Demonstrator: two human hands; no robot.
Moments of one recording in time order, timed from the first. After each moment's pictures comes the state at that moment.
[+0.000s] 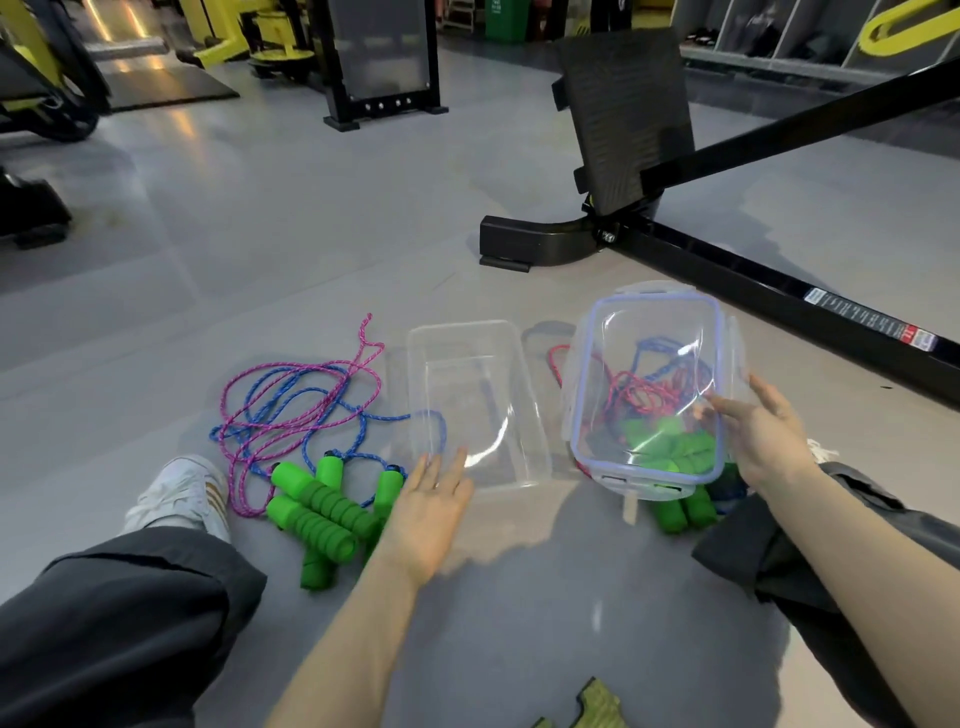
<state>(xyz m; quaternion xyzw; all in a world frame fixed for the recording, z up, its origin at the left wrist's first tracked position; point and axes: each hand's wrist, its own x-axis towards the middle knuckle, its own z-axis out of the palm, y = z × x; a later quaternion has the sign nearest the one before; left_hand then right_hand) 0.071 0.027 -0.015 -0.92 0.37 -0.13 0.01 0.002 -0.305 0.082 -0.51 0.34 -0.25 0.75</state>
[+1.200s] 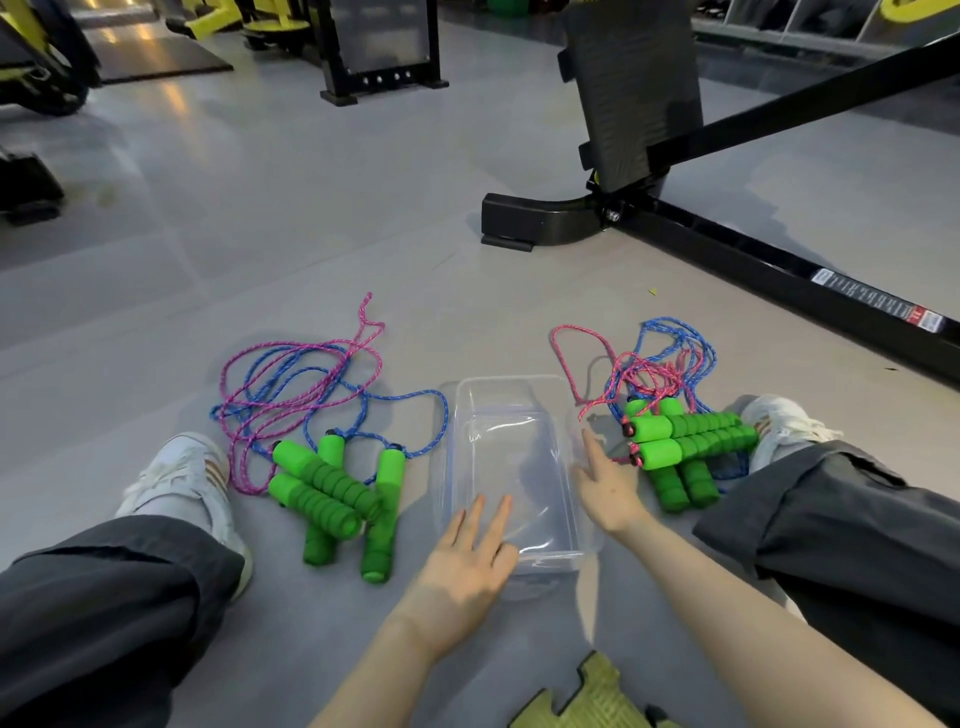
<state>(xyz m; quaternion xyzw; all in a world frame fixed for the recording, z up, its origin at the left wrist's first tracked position) -0.007 0.027 -0.042 -0.85 0.49 -0.20 -0.03 0.001 -0.184 0.003 -0.89 0.21 0.03 0.40</state>
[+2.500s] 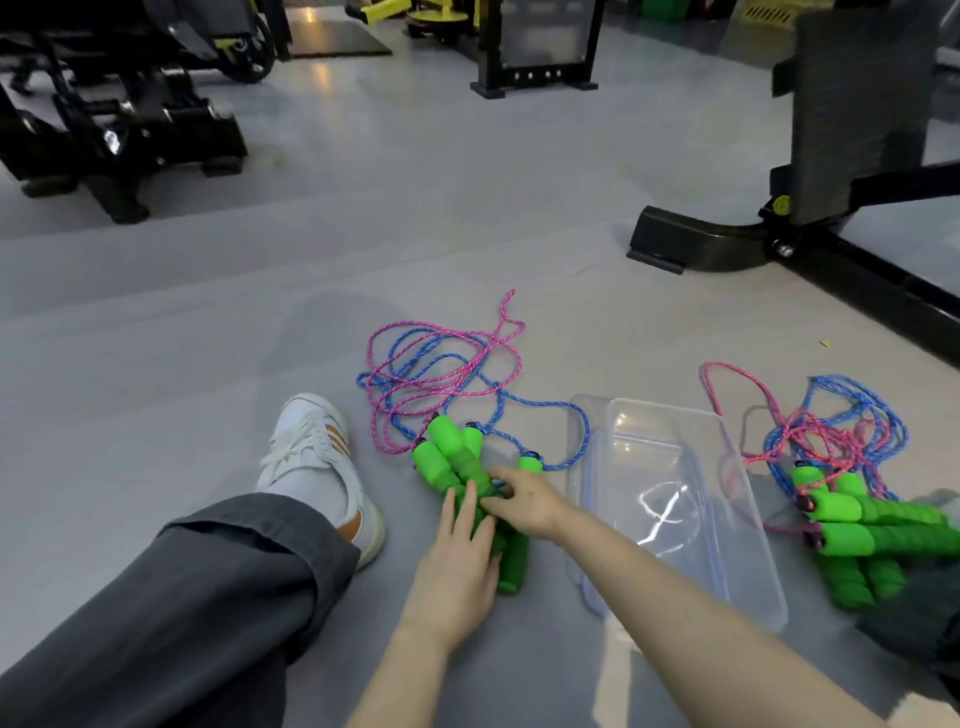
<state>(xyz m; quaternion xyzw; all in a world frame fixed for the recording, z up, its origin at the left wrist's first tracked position) 0.032 0.147 -0.054 -0.97 0.19 -0.02 -0.18 0.091 0.025 0.003 -0.90 -0.01 0.24 0.37</state>
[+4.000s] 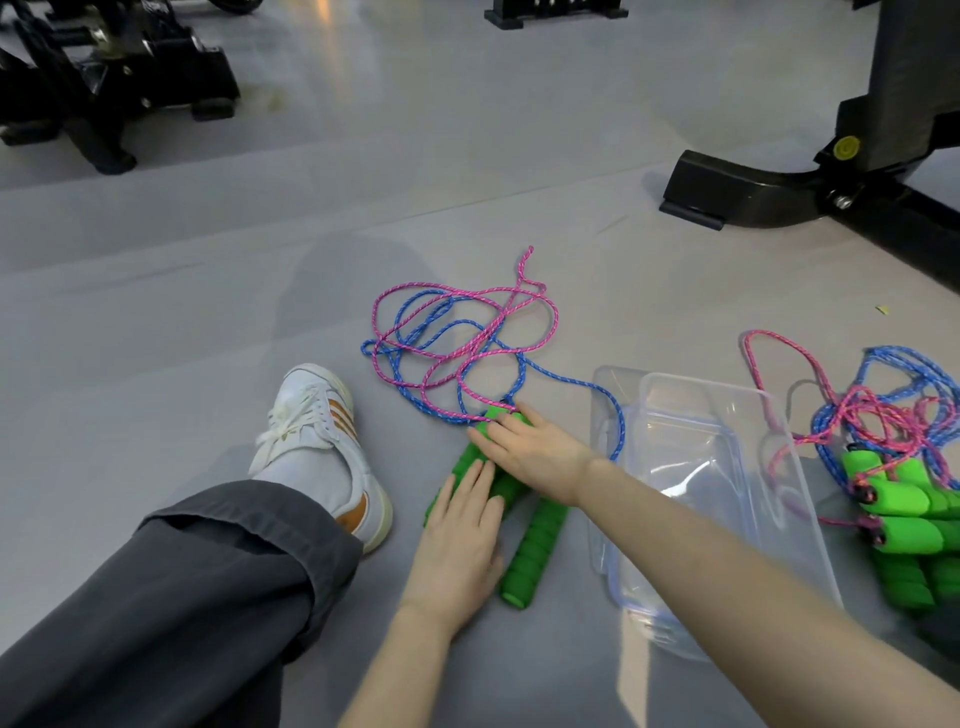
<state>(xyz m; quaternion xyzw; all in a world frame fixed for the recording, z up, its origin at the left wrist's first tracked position) 0.049 0.157 -0.073 -0.96 0.23 -0.04 -0.15 0.141 0.008 -0.030 -0.88 -0.45 -0.05 -0.17</state>
